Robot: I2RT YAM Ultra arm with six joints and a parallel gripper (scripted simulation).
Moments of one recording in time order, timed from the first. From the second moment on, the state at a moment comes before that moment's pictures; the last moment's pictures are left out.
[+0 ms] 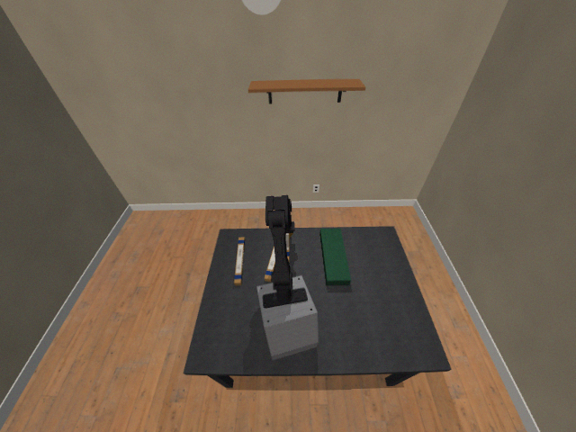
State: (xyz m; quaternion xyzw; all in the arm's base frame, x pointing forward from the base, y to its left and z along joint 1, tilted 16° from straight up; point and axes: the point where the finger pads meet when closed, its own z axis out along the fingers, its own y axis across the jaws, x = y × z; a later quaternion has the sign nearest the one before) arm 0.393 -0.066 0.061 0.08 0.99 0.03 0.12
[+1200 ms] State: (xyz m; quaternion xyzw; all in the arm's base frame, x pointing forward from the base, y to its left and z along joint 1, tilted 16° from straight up) arm 0.392 -0.064 0.026 0.08 0.99 0.03 0.11
